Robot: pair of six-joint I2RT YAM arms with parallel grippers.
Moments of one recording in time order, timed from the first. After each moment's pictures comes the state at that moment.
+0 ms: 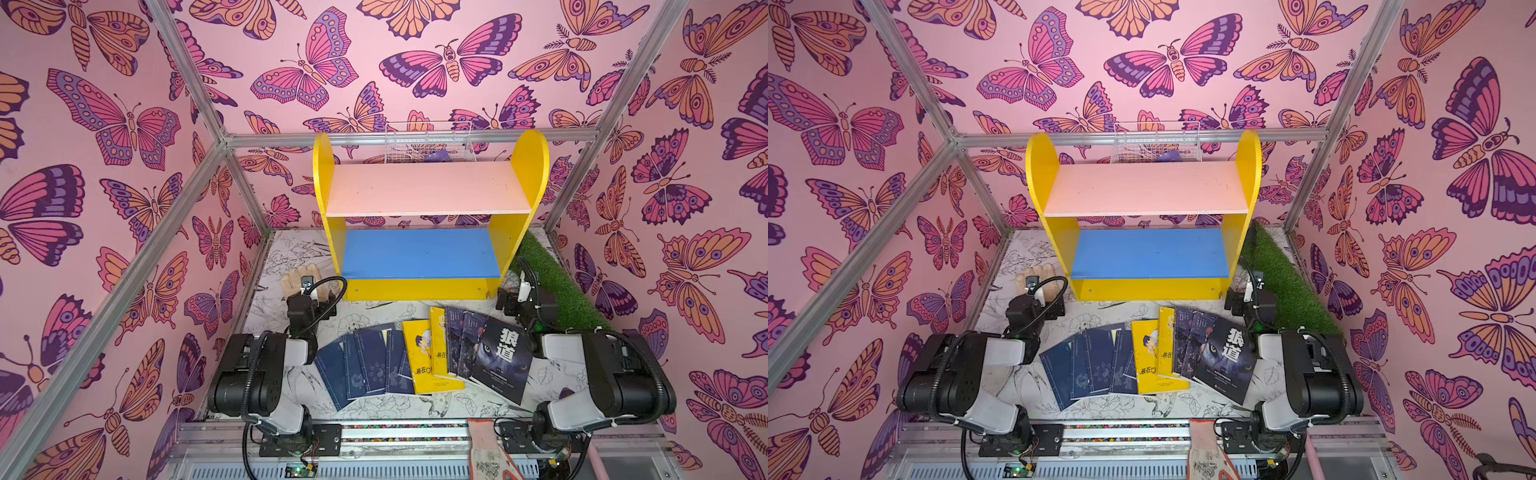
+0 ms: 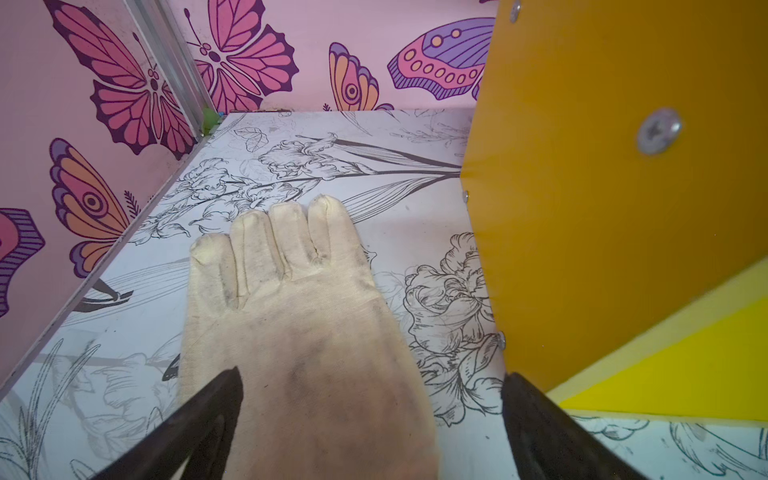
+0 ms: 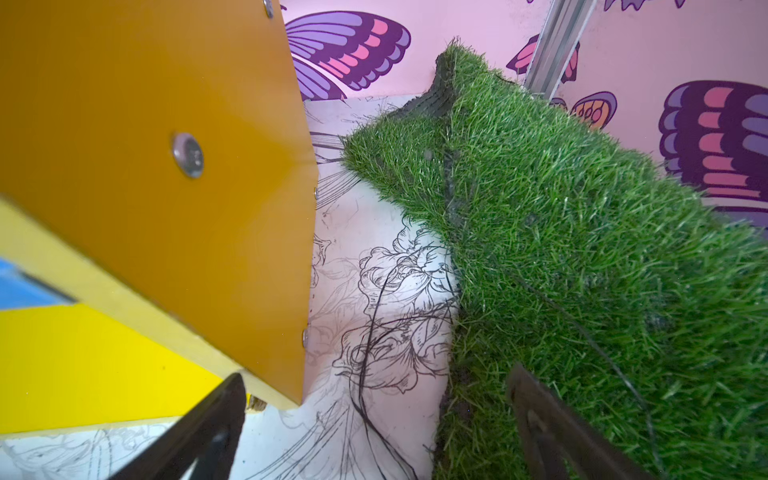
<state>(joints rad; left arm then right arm) -0.01 1.55 0.37 0.82 -0.07 0.02 0.00 1.51 0.40 0.71 0.05 0.05</state>
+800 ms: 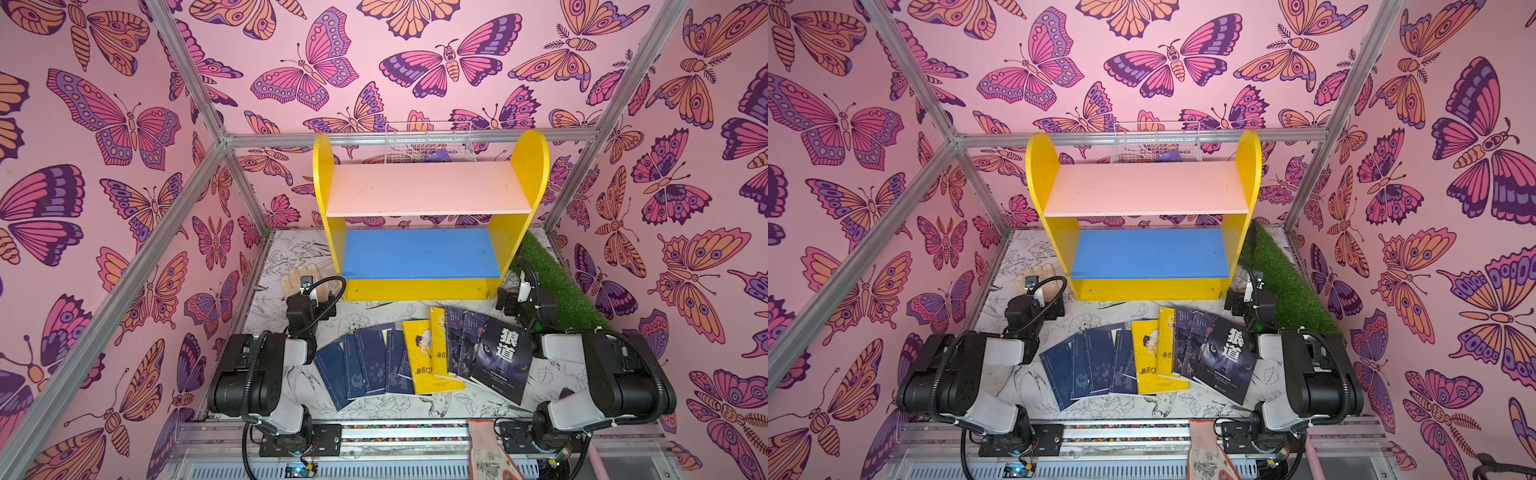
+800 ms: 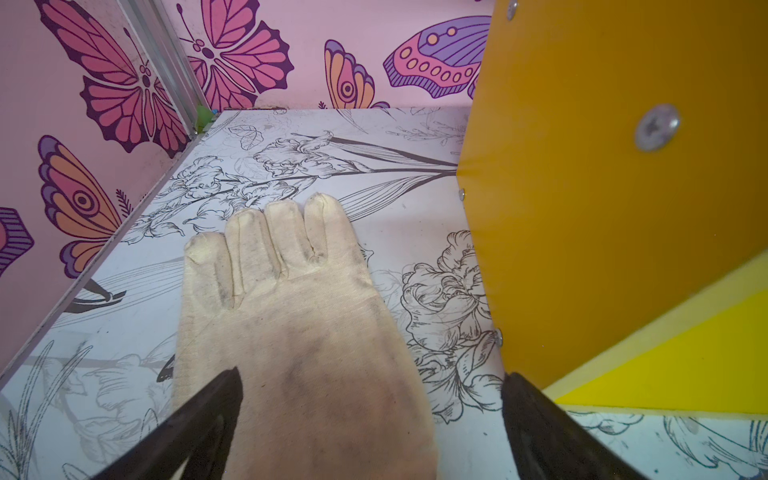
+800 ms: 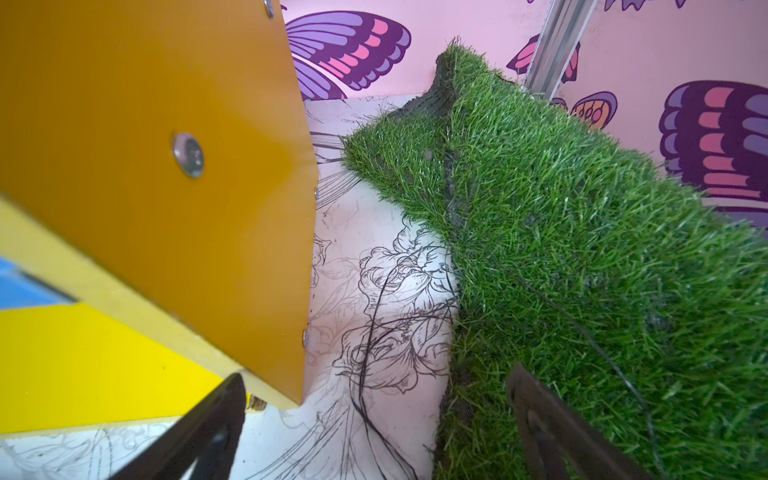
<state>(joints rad) 0.00 1.55 0.37 0.82 -0.04 0.02 0.00 1.51 0.40 0.71 0.05 0.05</state>
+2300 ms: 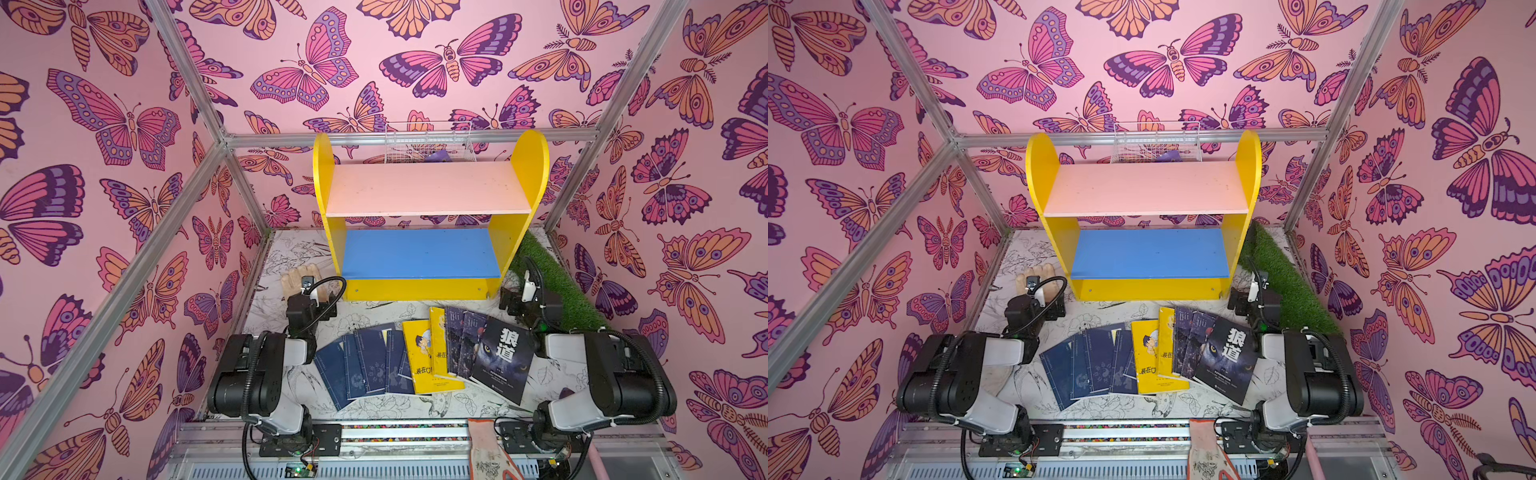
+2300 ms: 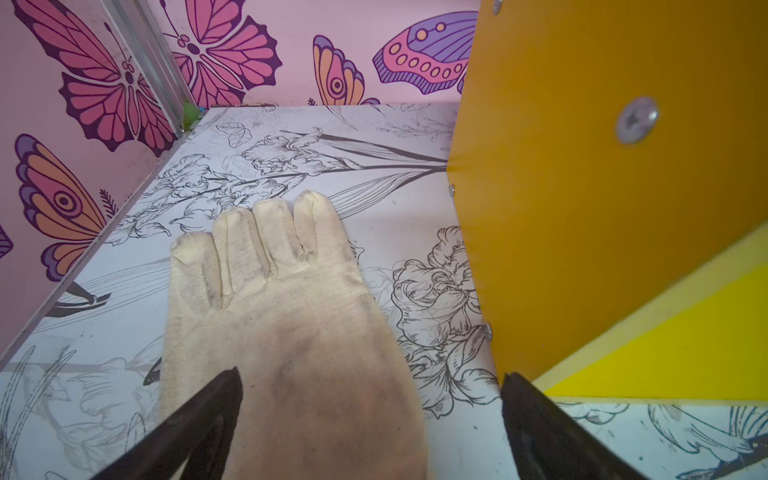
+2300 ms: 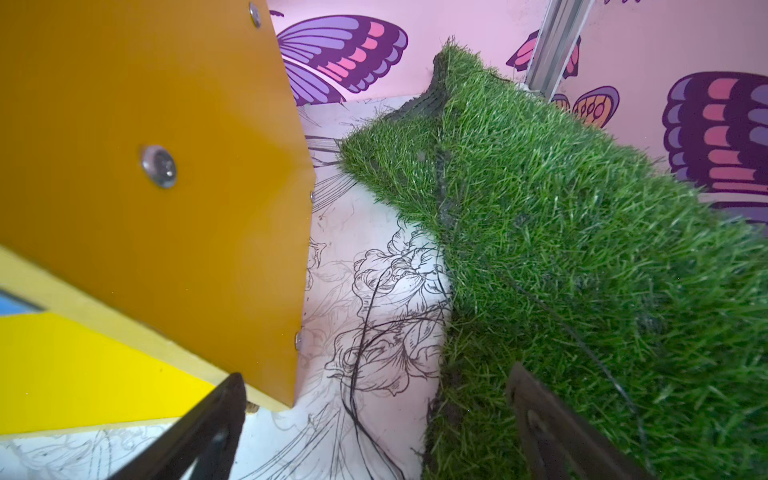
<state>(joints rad) 0.00 1.53 0.40 0.73 -0.01 0.03 -0.05 1.51 0.40 0.71 -0.03 0.06</state>
